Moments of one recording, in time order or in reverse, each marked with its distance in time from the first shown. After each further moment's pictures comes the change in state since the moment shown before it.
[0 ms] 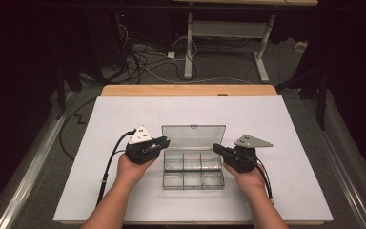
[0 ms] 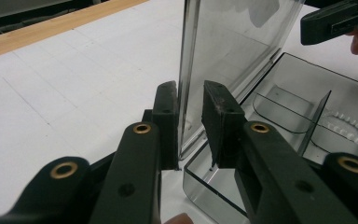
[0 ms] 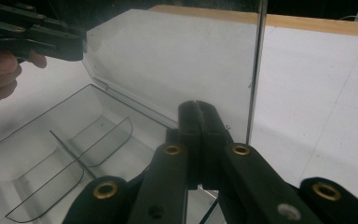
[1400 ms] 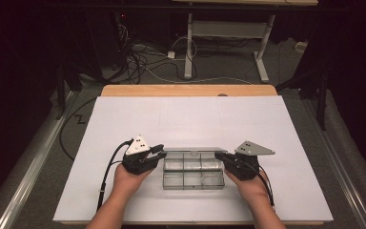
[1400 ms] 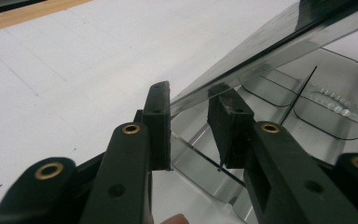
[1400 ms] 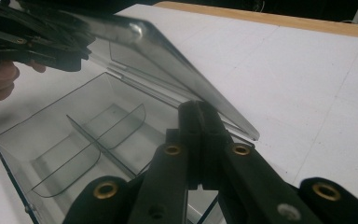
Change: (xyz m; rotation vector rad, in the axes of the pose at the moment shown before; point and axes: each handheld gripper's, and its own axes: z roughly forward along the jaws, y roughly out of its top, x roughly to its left) left arm -0.013 -0.022 -0.012 0.020 0.009 -0.015; right arm 0.015 -0.006 -0.015 0.006 -0.013 -0.036
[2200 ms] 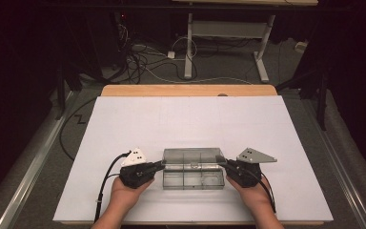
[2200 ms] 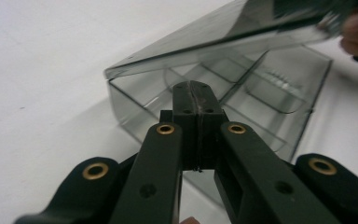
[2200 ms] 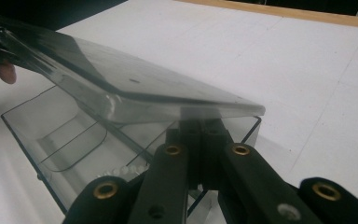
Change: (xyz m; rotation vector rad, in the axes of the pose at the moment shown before) left arm -0.026 -0.017 -0.016 0.012 -0.108 -0.067; right arm 0.006 -0.015 -0.009 0.010 0.004 -0.017
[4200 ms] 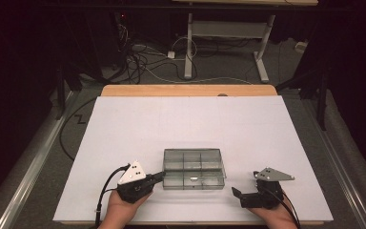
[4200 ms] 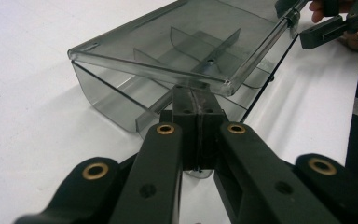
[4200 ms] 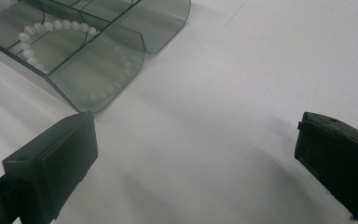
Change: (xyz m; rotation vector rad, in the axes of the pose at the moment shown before) left arm -0.021 -0.022 -0.014 0.005 0.014 0.063; right arm -0.017 -0.056 -0.046 0.221 -0.140 0.049
